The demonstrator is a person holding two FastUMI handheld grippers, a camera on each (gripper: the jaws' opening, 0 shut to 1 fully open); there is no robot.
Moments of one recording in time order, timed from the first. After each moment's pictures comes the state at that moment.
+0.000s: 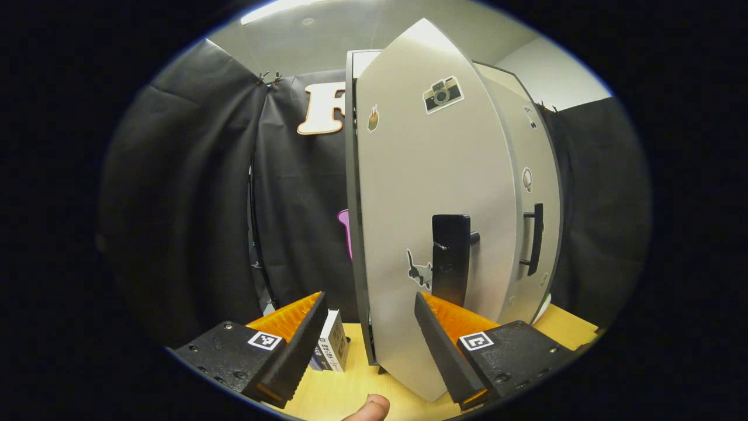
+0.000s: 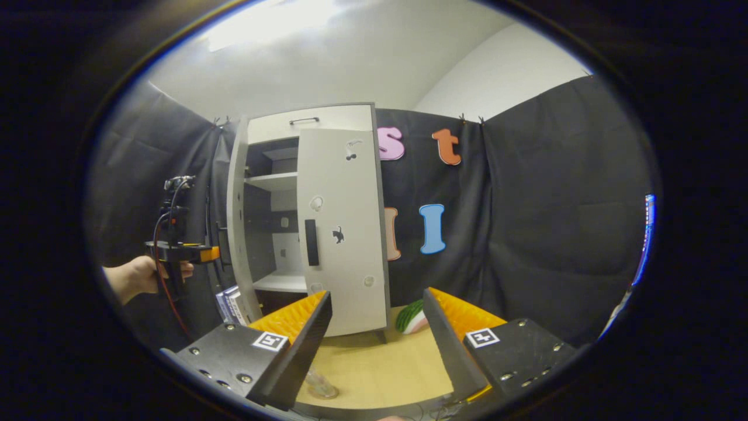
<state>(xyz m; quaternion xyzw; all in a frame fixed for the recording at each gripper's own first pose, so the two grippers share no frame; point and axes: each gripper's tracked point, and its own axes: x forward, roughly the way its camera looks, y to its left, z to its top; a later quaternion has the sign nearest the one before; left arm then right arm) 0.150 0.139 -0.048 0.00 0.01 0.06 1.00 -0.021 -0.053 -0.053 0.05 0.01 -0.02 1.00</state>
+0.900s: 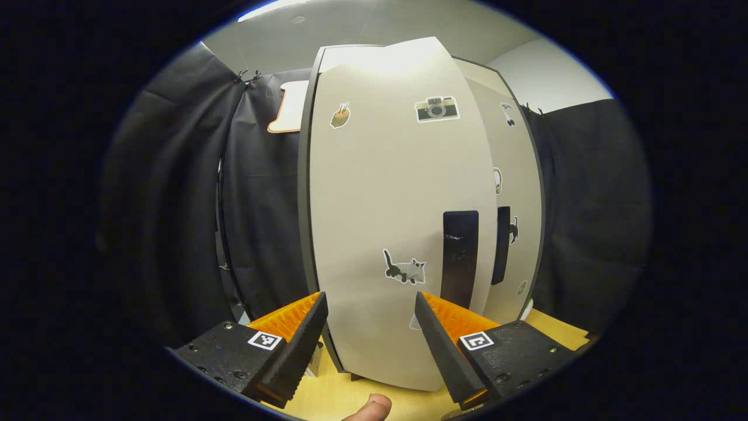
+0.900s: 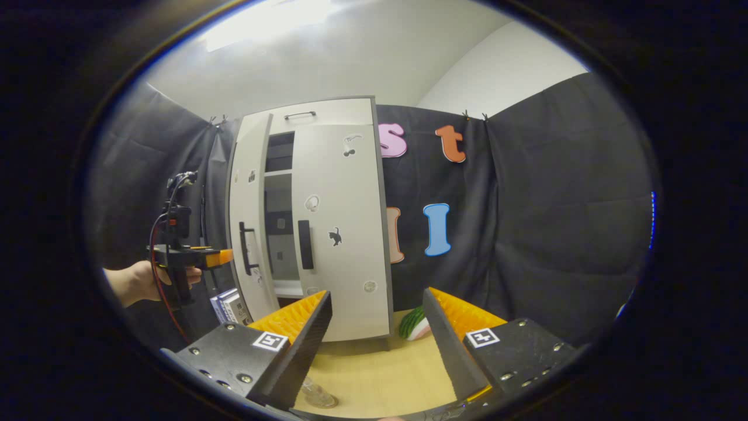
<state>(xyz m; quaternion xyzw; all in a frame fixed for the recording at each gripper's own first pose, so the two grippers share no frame) 0.192 0.079 -0.039 -0.01 -0.01 0.01 1.00 0.026 -0.054 -0.053 0.05 0.00 -0.02 1.00</state>
